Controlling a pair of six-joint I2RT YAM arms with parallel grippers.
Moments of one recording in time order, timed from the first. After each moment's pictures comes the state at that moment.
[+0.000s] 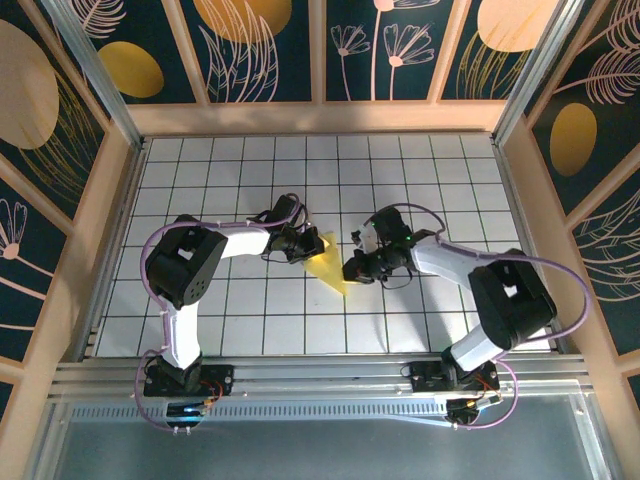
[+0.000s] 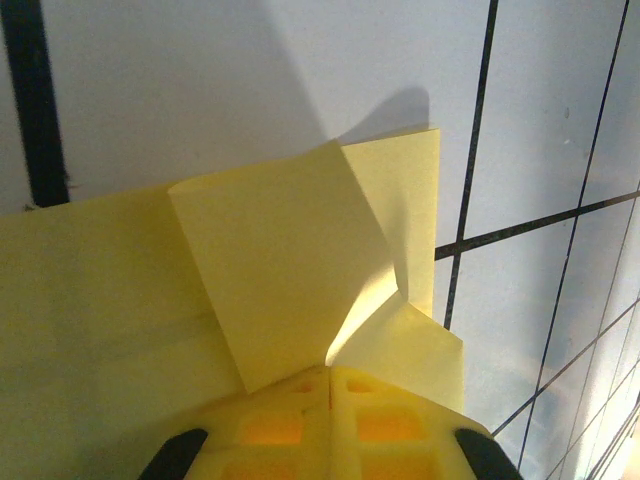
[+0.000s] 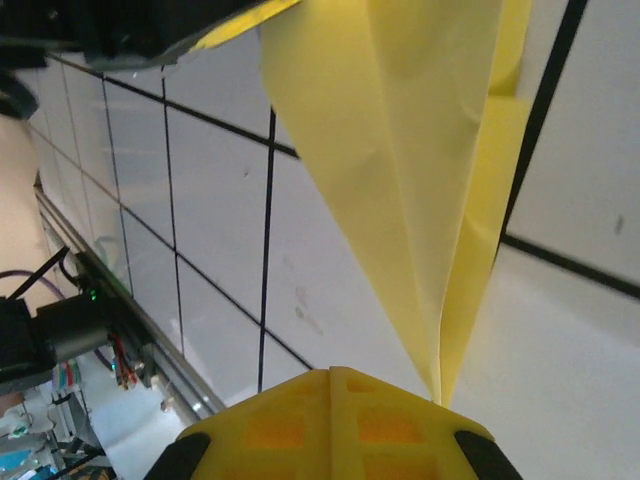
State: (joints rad) left arm -0.58 1.98 1.08 -0.08 0.46 -0.85; right arm 0.55 1.57 0.80 -0.35 -0.68 0.51
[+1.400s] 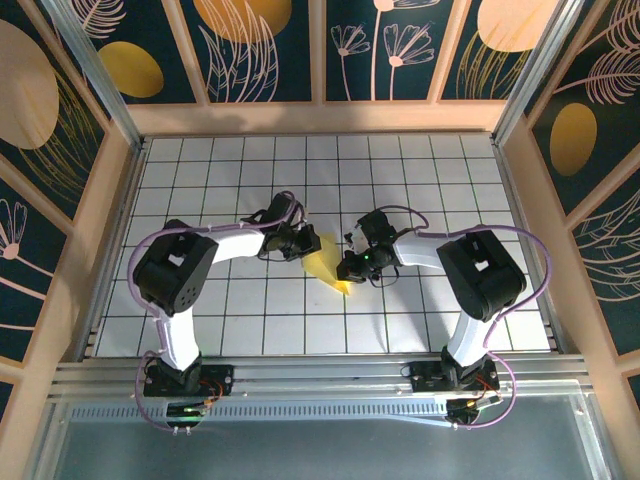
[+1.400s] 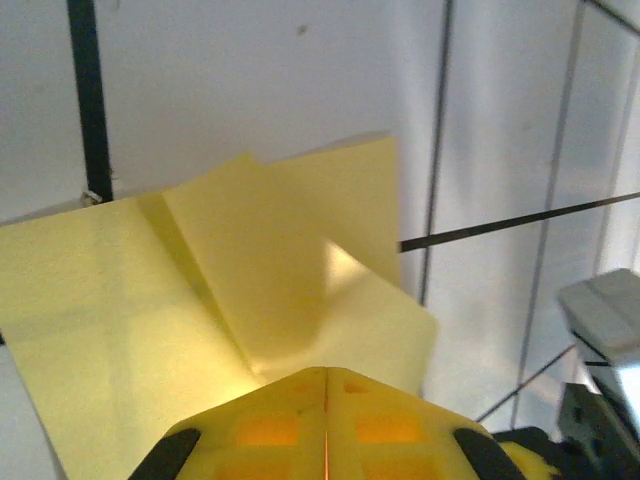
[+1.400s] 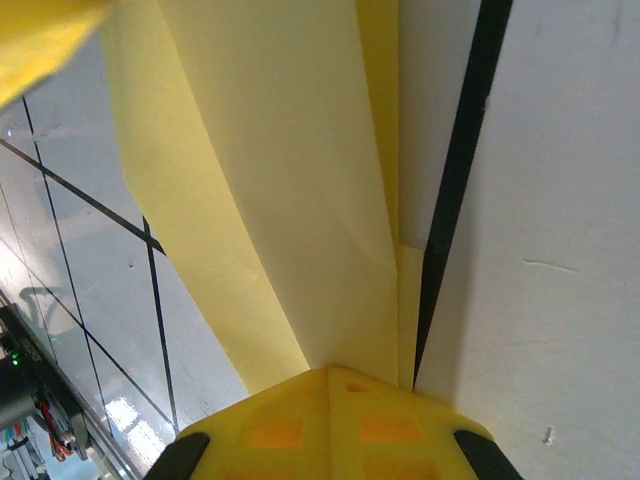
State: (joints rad) left arm -0.58 1.88 1.04 -0.08 0.43 -0.84; right arm 0.56 1.77 0.85 -0.25 -0.60 0.52
